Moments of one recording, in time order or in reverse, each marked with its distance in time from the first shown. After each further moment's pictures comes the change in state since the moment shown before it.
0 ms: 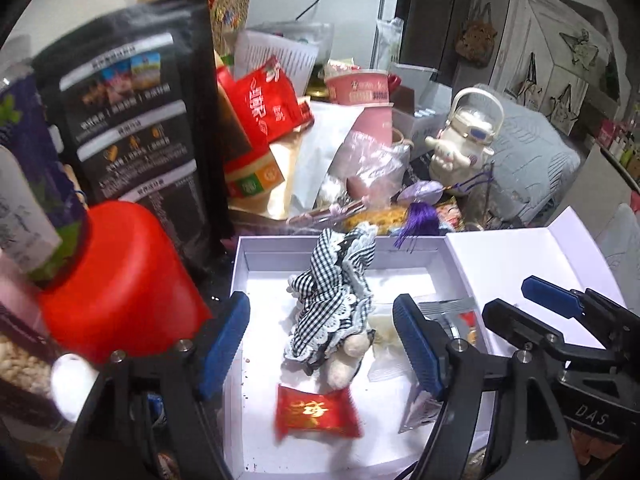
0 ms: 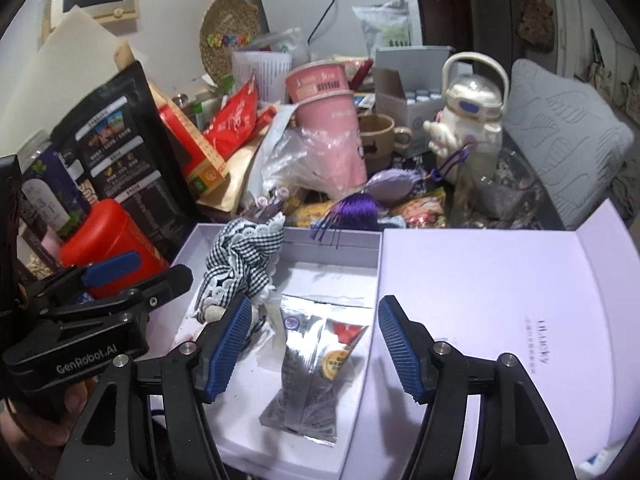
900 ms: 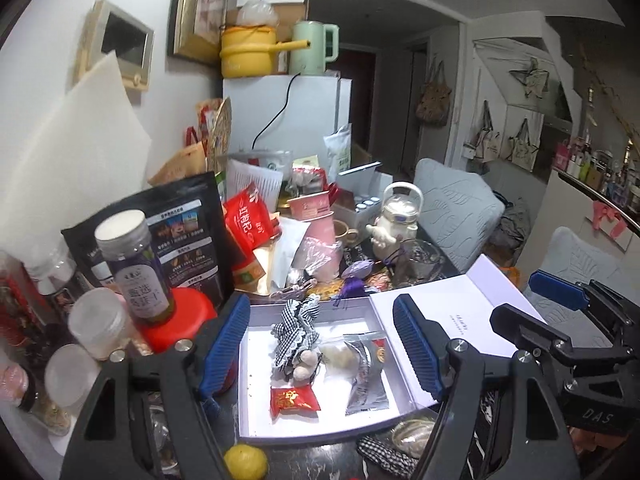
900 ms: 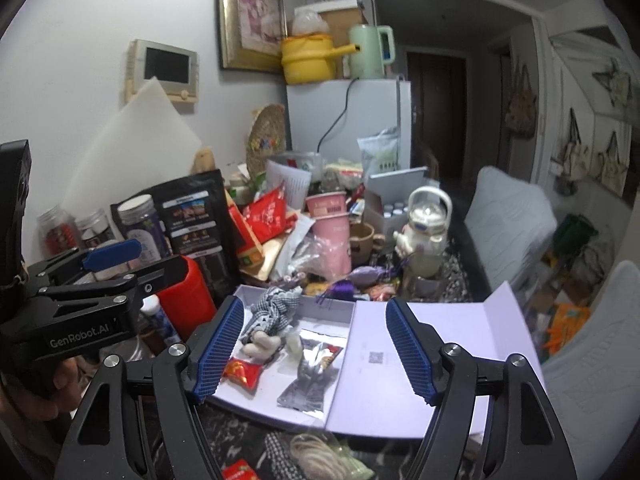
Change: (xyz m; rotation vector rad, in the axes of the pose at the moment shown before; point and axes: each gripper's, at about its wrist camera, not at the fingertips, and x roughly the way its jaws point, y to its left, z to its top) left arm -0.178 -0.041 -0.008 0.097 -0.289 -0.045; right arm -0.186 0.034 -0.016 -0.115 -0.301 -0.055
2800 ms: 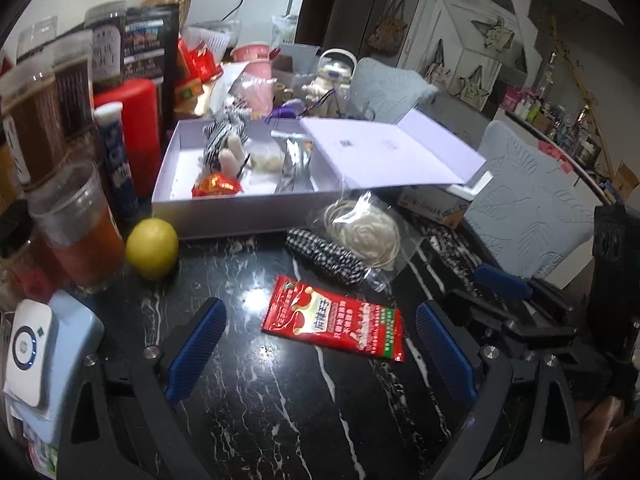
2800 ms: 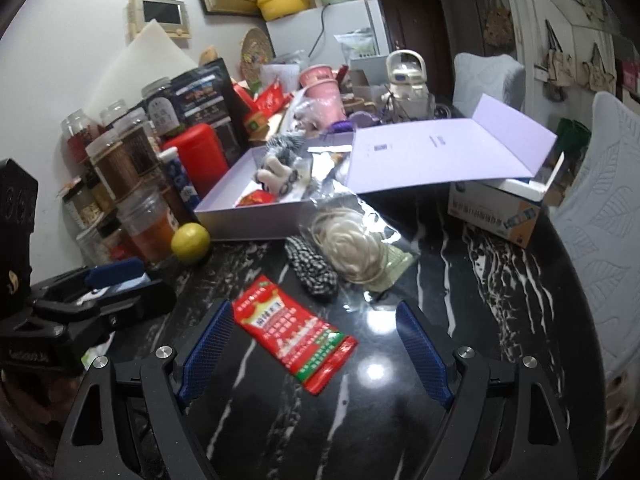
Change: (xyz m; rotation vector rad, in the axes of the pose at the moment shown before) left arm -0.029 -0.021 -0.200 -0.039 0.279 -0.226; right arm -0.042 0.007 -0.209 0.174 0.193 0.045
